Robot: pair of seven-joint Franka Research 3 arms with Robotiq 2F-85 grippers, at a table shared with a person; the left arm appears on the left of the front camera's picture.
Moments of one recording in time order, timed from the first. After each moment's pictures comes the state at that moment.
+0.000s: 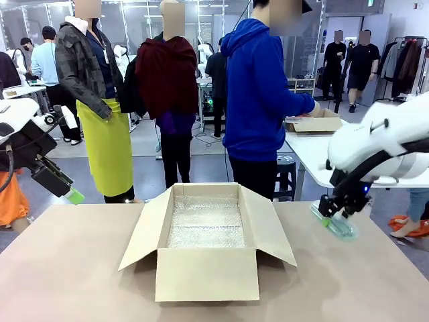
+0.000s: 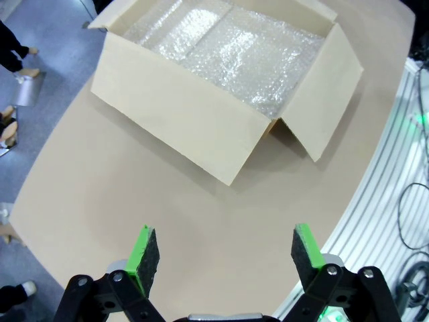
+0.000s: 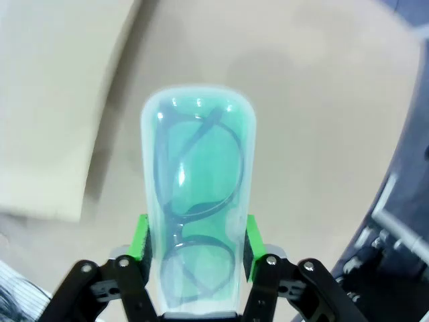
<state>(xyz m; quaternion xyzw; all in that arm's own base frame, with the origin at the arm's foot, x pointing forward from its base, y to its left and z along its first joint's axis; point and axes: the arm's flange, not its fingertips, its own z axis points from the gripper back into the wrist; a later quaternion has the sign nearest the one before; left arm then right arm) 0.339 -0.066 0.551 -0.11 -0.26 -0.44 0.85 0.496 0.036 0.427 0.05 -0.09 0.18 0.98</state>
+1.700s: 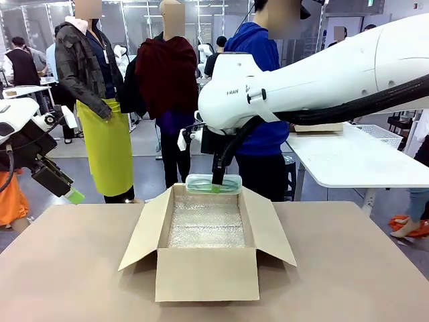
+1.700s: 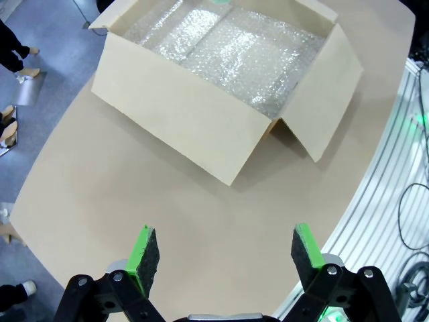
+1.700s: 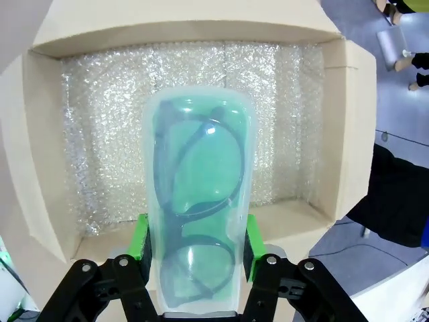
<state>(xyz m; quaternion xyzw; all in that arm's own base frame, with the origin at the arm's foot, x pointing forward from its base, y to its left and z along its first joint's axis) 0.339 -0.067 0.552 -0.11 -0.26 -0.44 0.85 0.549 0.360 0.503 0.00 -0.09 0.68 0.73</state>
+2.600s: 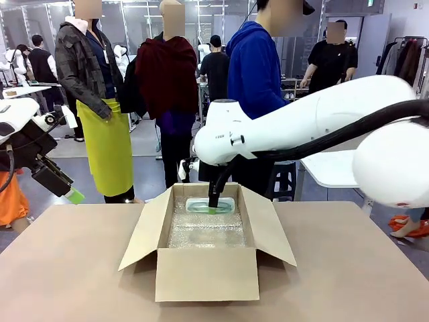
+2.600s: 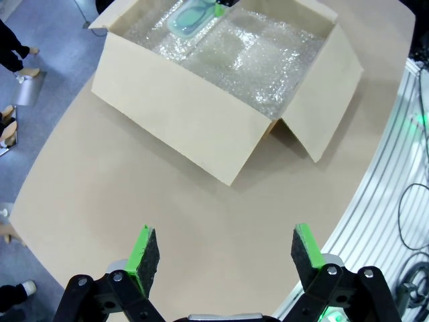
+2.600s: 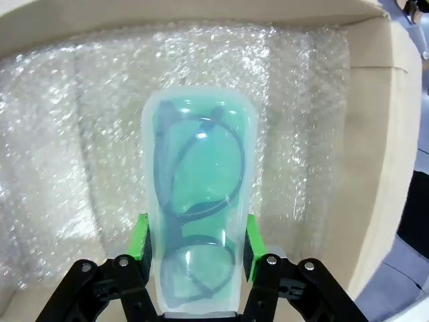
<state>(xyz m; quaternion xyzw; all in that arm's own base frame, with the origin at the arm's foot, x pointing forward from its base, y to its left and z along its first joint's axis) 0.339 -0.067 0.552 -0.11 -0.26 -0.44 0.85 0.634 0.377 0.382 0.01 -0.07 0.68 0.73</state>
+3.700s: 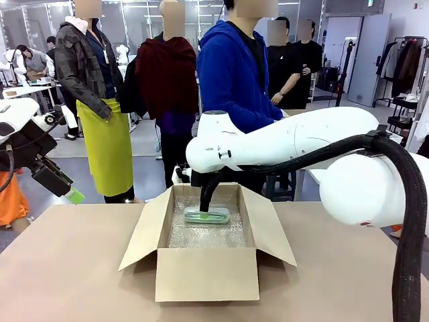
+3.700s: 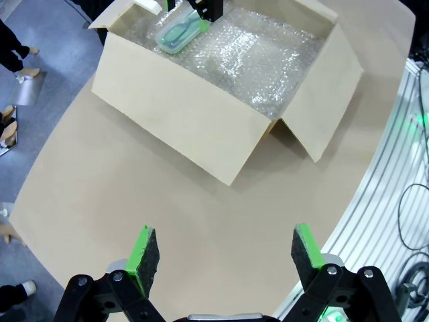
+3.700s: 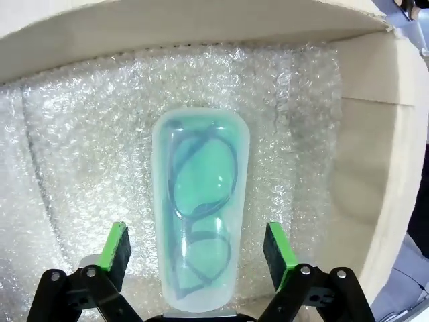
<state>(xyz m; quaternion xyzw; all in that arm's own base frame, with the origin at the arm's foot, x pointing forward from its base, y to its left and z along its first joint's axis) 0.339 -0.067 0.552 -0.11 -0.26 -0.44 0.85 0.662 0.400 0.351 0.01 -0.07 0.67 0.74</state>
